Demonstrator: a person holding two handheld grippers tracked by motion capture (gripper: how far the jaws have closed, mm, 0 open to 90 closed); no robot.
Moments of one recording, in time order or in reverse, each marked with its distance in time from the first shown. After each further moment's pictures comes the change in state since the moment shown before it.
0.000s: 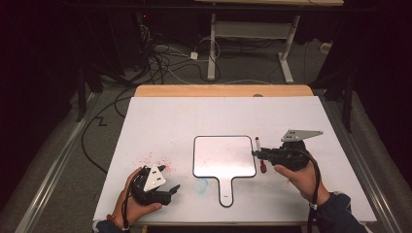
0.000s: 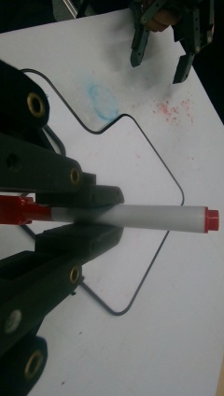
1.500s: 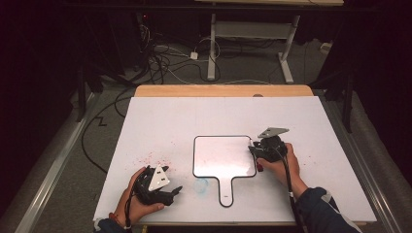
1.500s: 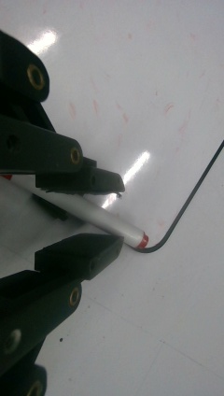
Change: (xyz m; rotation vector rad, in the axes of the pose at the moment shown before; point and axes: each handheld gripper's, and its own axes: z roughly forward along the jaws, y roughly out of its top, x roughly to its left) left arm -0.003 0.004 0.007 0.030 -0.021 0.039; right arm -0.032 -0.010 0.084 0.149 -0.297 -0.067
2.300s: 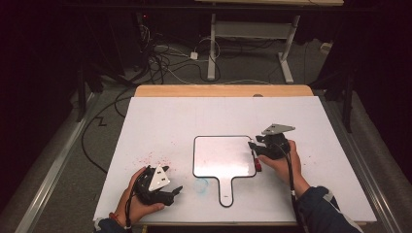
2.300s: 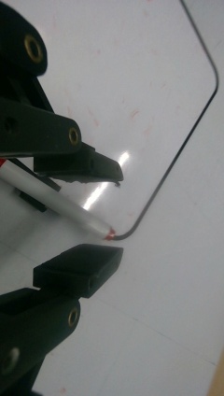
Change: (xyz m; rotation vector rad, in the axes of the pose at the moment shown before) left arm 0.000 0.001 0.000 -0.003 0.001 0.001; right arm -0.004 0.008 -0.016 -0.108 0.005 0.013
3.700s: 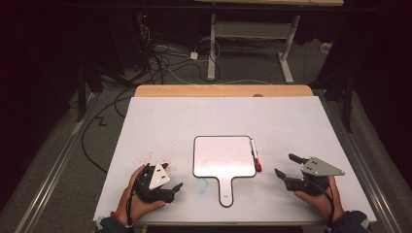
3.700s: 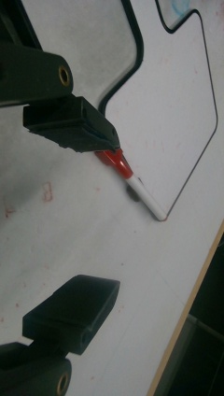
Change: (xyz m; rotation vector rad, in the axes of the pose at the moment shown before) left arm 0.001 0.002 0.000 -0.008 0.035 -0.012; right arm 0.001 -0.092 -0.092 -0.215 -0.037 -0.135
